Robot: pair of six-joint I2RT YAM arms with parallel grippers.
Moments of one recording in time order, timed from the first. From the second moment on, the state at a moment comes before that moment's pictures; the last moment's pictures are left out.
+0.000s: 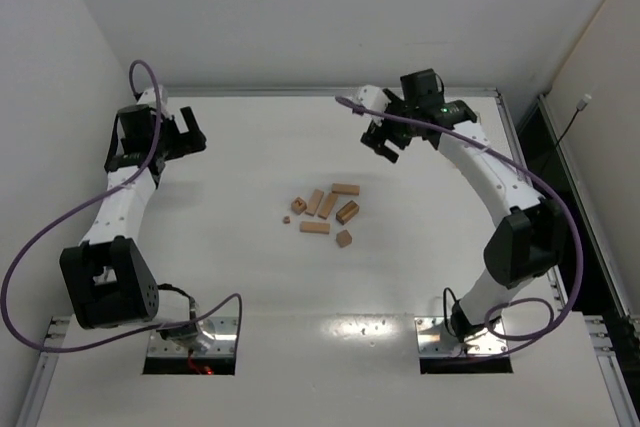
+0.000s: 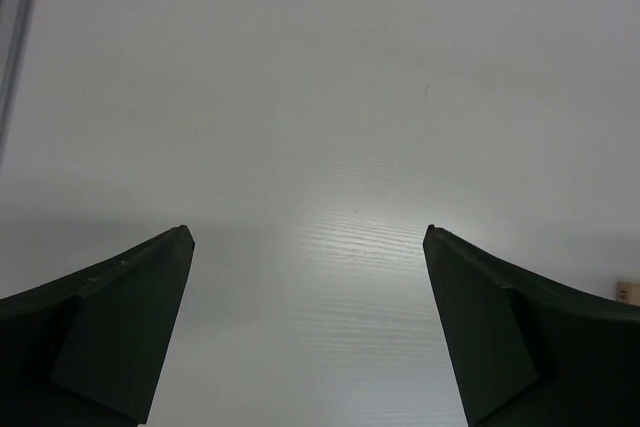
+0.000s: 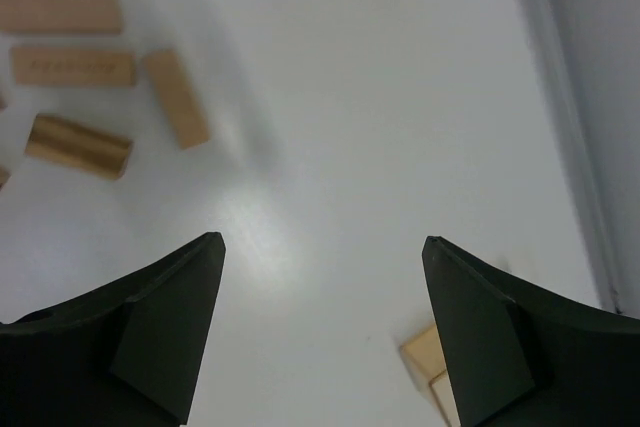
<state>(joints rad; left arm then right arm) 0.20 1.41 1.08 -0.20 0.17 -0.16 0.31 1.66 1.57 -0.66 -0.25 -0.78</state>
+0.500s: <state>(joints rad) 0.20 1.35 1.04 -0.29 0.19 -0.10 0.46 1.91 1.56 -0.79 -0.30 -0.97</state>
